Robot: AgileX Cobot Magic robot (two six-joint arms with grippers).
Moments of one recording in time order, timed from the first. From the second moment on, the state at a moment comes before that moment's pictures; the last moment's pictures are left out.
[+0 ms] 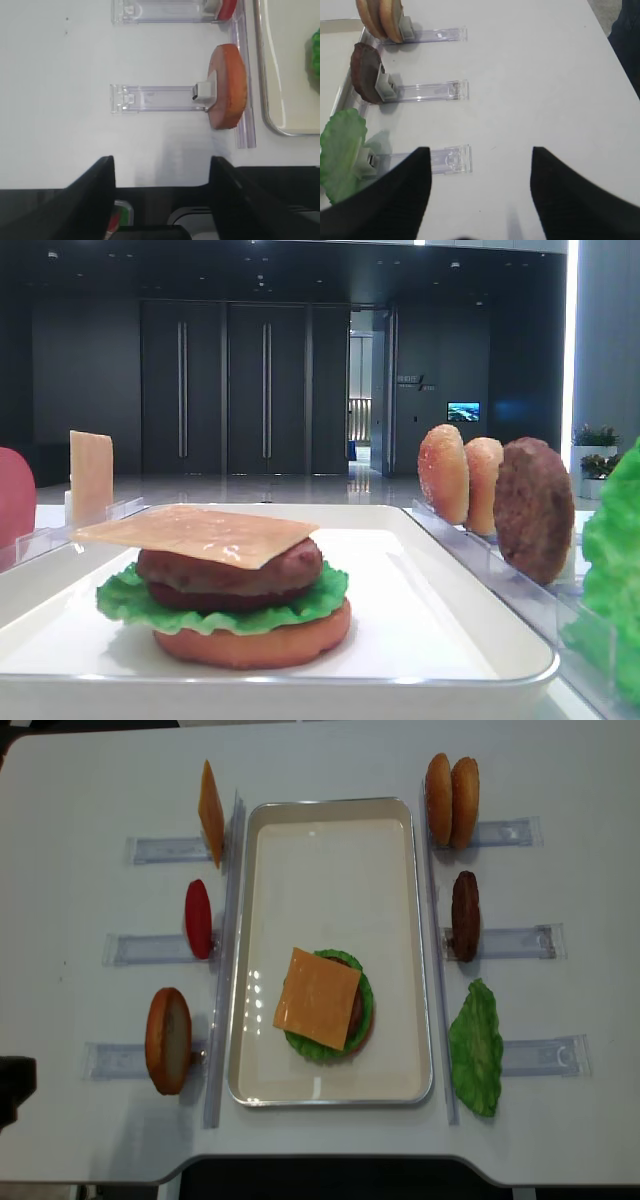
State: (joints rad) left arm 0.09 0.51 -0.69 -0.05 1.25 0.07; right arm 0.03 0.03 -0.51 0.01 1.13 0.03
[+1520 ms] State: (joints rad) left arm 0.09 -0.02 -0.47 -0.11 1.11 0.07; right arm 0.03 0.03 -0.51 0.01 1.13 0.03
